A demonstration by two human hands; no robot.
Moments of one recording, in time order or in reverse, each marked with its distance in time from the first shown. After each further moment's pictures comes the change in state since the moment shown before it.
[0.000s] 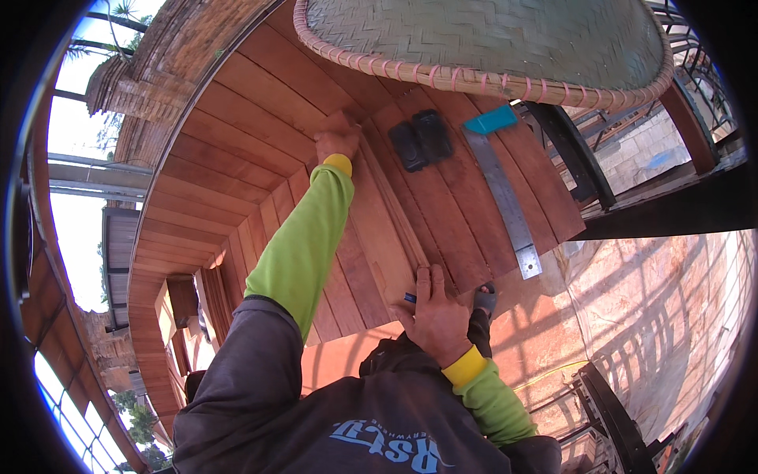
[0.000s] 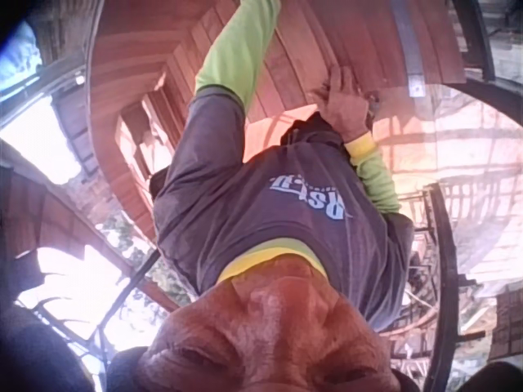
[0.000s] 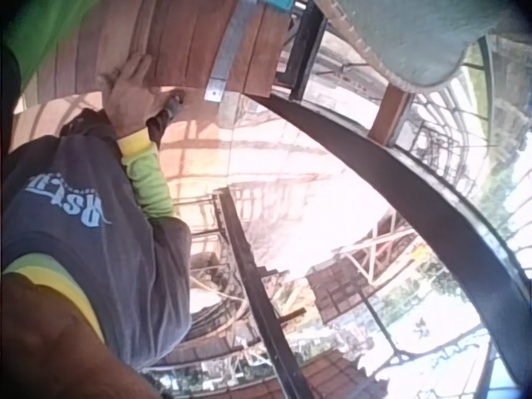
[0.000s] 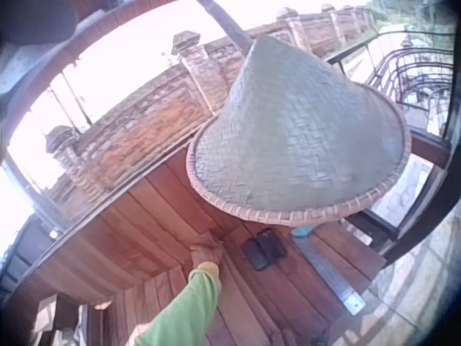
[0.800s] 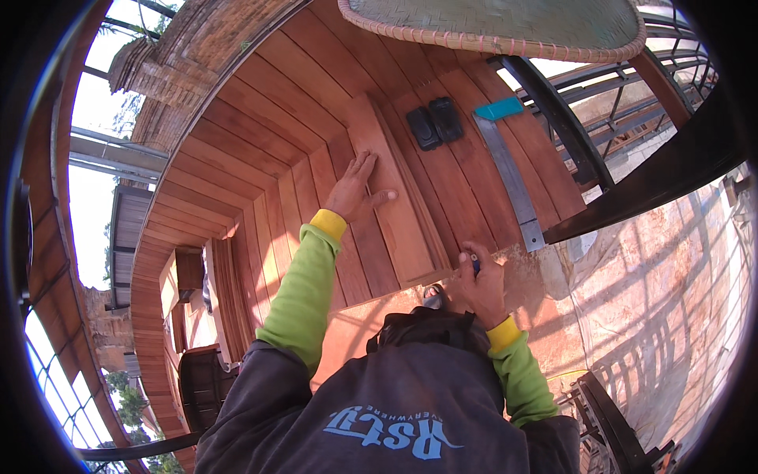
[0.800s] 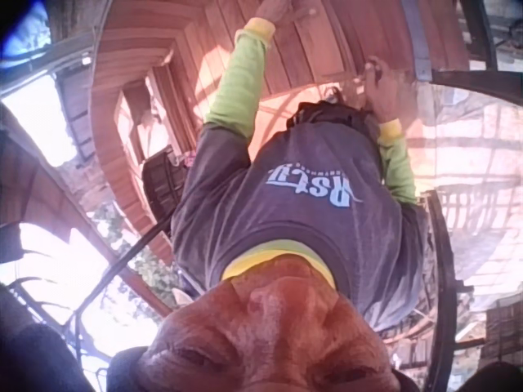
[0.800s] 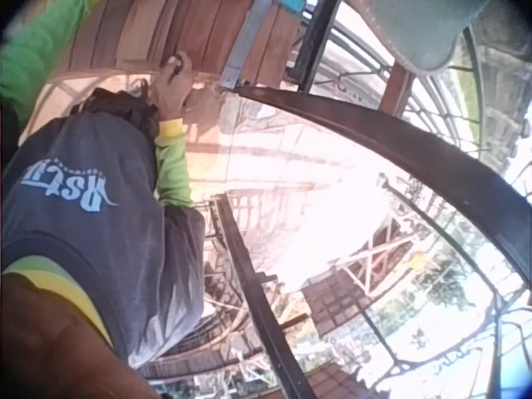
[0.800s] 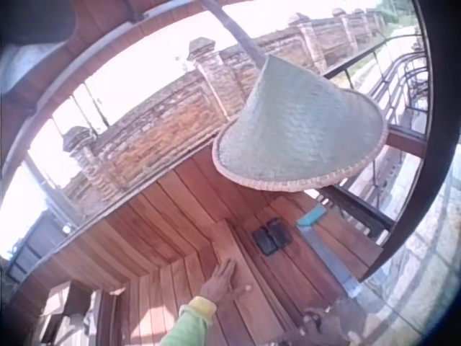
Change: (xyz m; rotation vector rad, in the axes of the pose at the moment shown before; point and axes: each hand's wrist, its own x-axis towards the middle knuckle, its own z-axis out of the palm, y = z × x) left_hand -0.122 -0.109 -0.101 0.066 -0.342 0.999; right_hand -0.026 0.067 0.004 0.673 0.157 0.198
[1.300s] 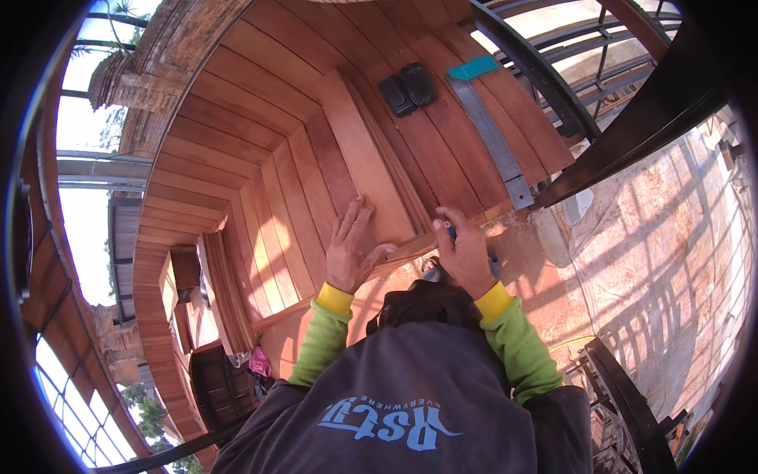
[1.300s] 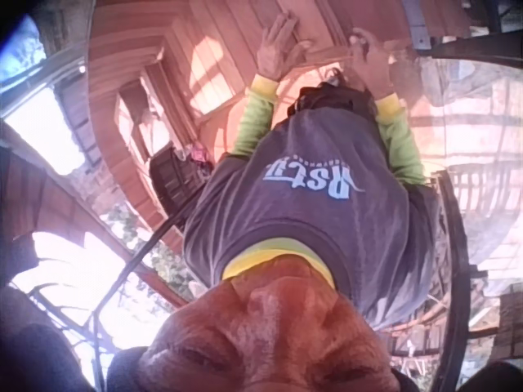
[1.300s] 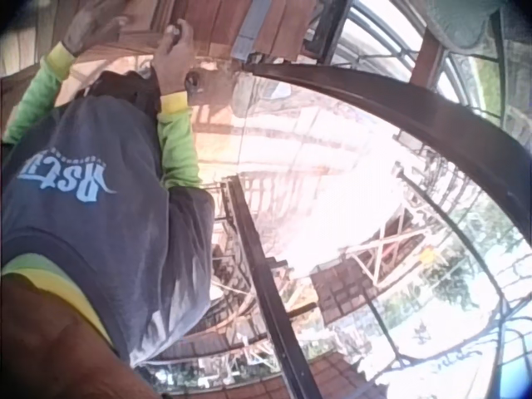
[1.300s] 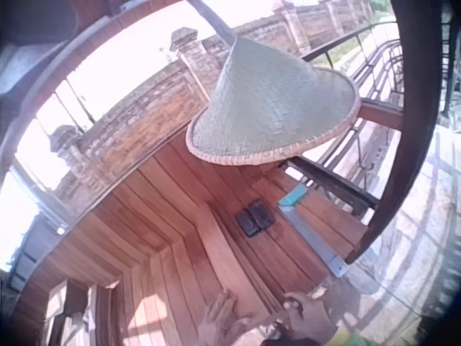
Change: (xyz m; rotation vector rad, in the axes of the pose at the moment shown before) left_hand -0.129 0.087 0.022 -0.111 0.212 0.045; right_hand -0.005 -0.007 0.007 0.017 -0.015 -0.046
